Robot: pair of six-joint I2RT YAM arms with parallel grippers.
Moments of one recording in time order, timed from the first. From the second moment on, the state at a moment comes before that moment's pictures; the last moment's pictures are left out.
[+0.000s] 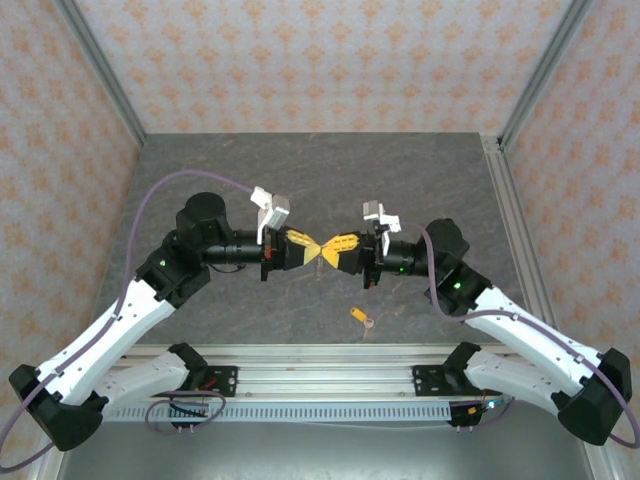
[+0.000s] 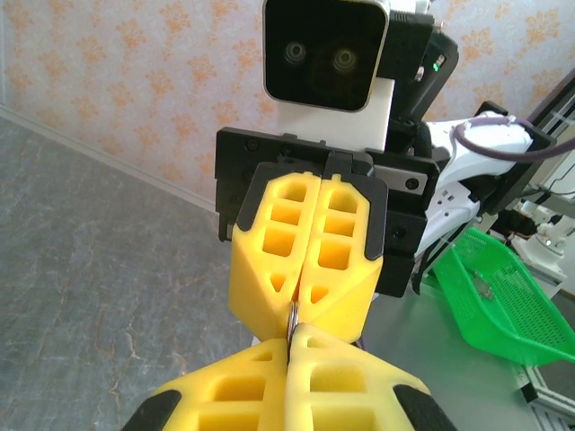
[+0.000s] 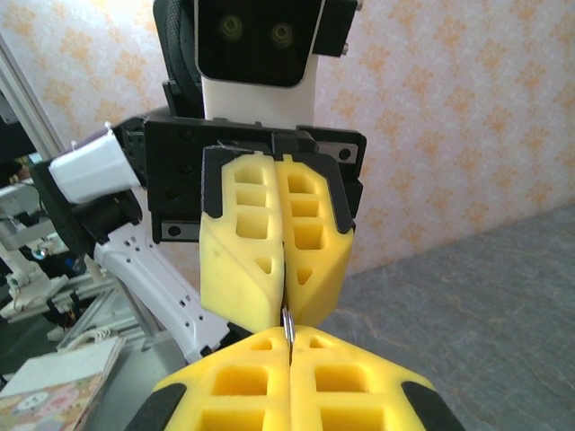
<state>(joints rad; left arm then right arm) -0.60 0.96 1.03 -0.26 0.81 -0.27 0.76 0.93 0.76 0.27 -0.74 0.35</state>
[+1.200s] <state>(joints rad) -0.60 1.00 1.15 -0.58 0.85 -0.04 0.76 1.06 1.12 -0.45 -0.88 -0.05</state>
